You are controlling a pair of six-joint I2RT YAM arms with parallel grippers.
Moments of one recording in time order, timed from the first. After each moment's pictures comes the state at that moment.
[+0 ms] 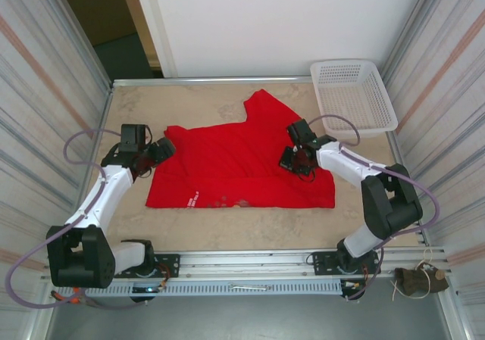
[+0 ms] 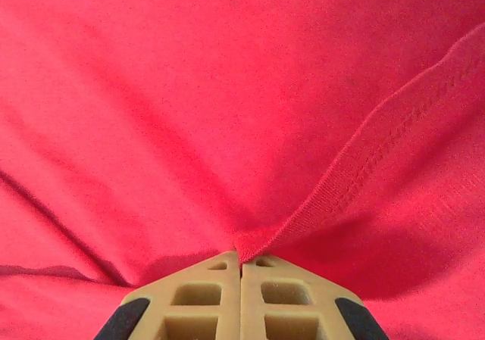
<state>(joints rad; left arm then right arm) -0.05 1.20 0.84 -0.53 0.05 -0.59 0.46 1.62 1.10 -0.59 -0.10 0.81</state>
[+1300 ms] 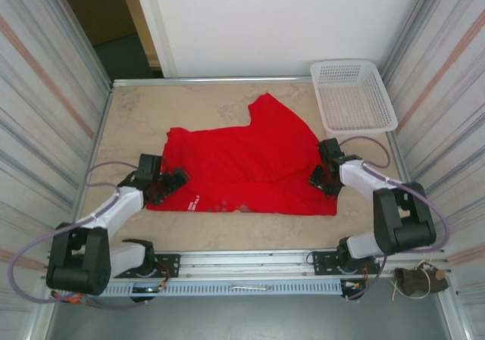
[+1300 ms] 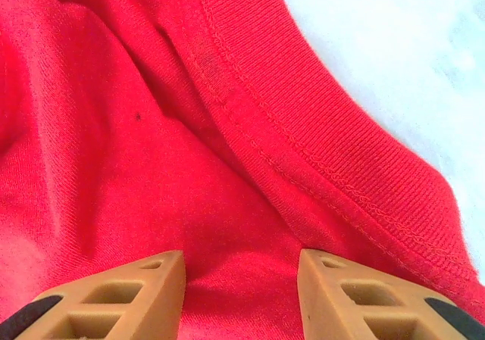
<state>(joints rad) -0.17 1.13 0.47 -0.38 0.10 -0.78 0.21 1.40 0.67 -0.58 0.03 0.73</state>
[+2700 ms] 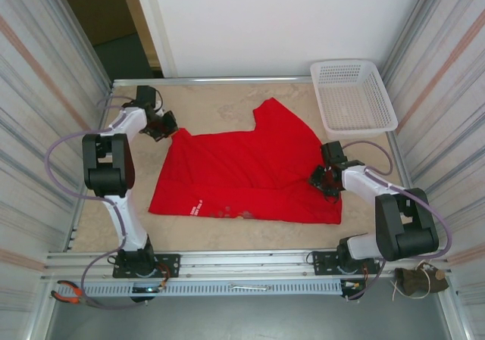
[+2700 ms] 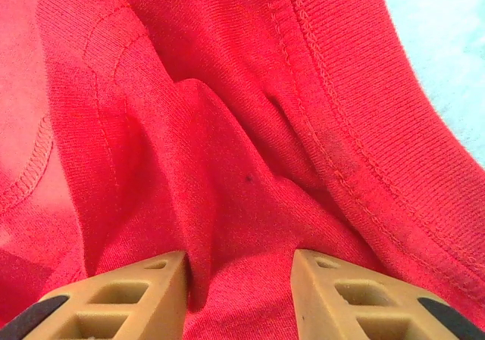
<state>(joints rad) 0.01 1.99 1.50 -0.64 0.29 -0.45 0.19 1.38 0.63 -0.49 -0.02 0.80</state>
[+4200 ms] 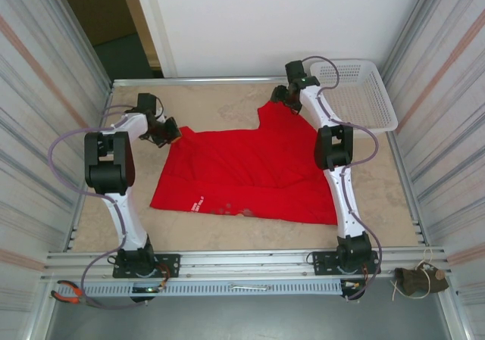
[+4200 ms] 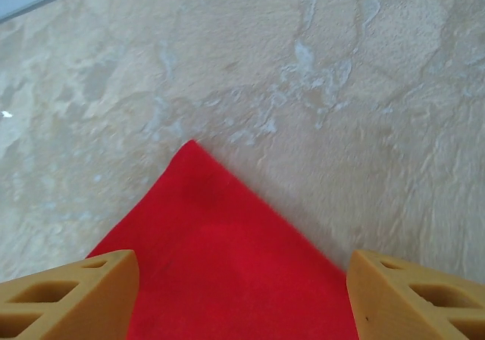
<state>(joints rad) 0.02 2.02 1.41 -0.55 0.40 -0.48 0.22 2.73 2.60 -0.86 -0.06 0.49</state>
